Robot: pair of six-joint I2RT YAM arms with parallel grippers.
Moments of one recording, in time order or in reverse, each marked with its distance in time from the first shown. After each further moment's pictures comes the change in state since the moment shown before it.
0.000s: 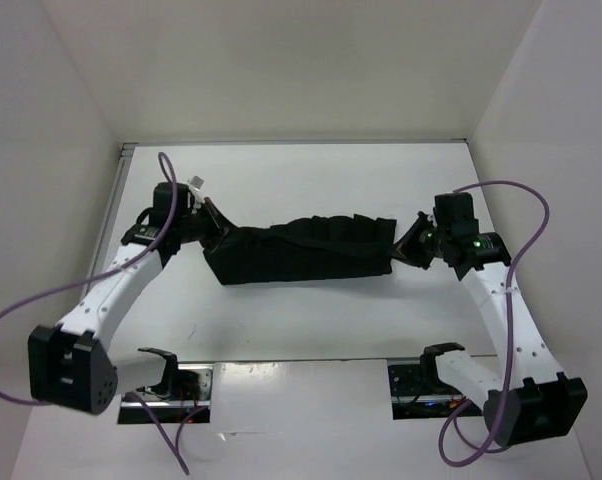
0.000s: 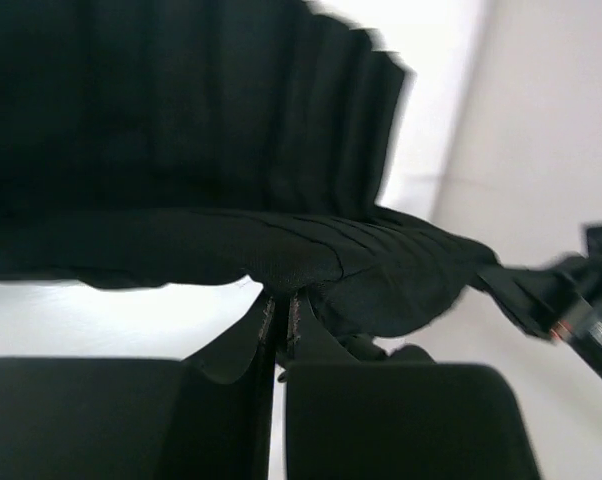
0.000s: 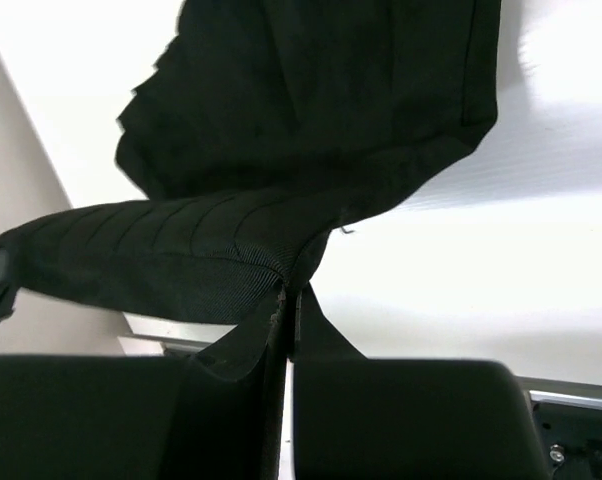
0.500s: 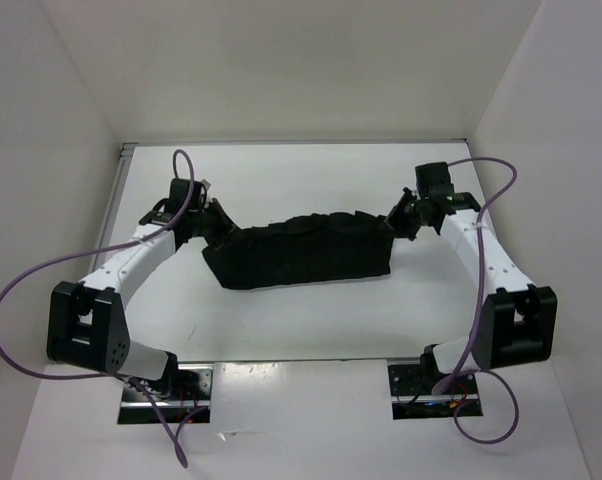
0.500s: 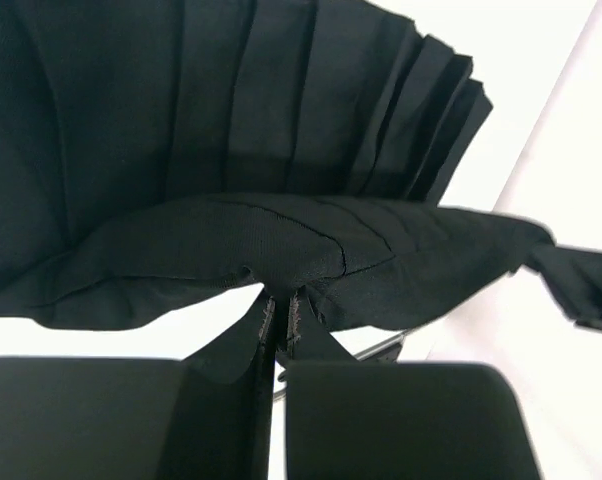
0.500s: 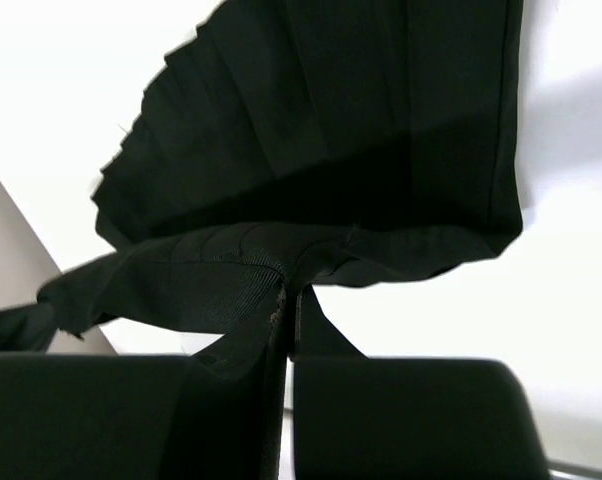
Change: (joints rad) left arm 0.001 0.271 0.060 0.001 -0.068 0.009; right arm -0.015 0.391 0.122 0.150 0.016 -0.014
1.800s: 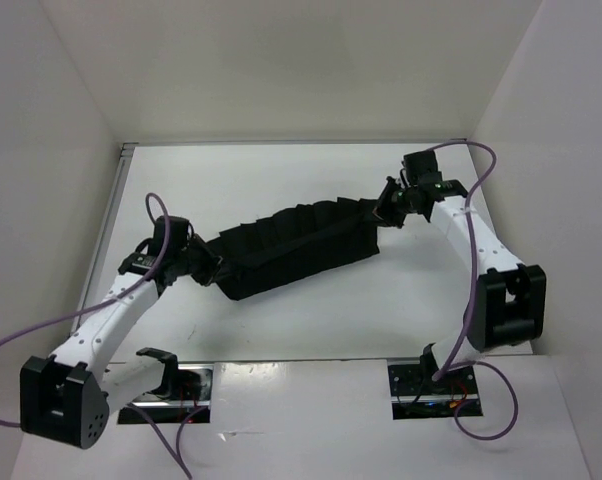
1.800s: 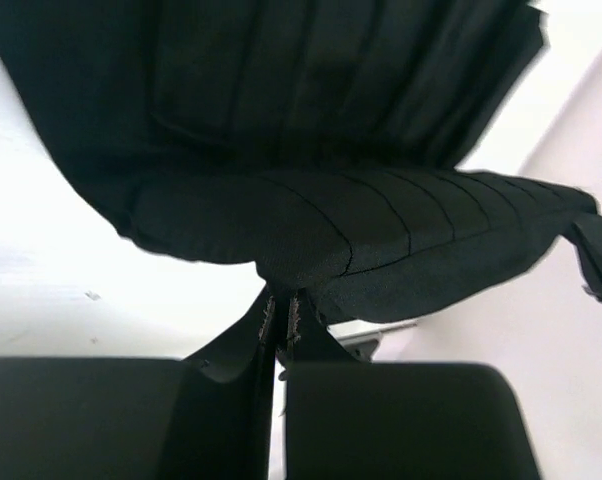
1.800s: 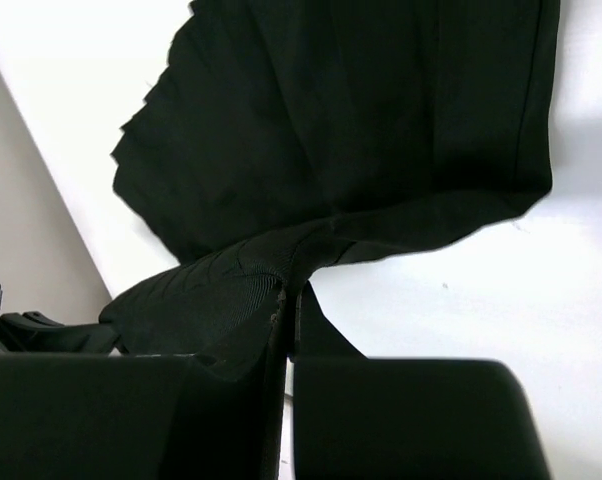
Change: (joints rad) left arm -0.017 -0.389 -0.275 -0.132 -0.100 -0.209; right arm 0.044 0.126 0.115 0.057 -0.109 -0.081
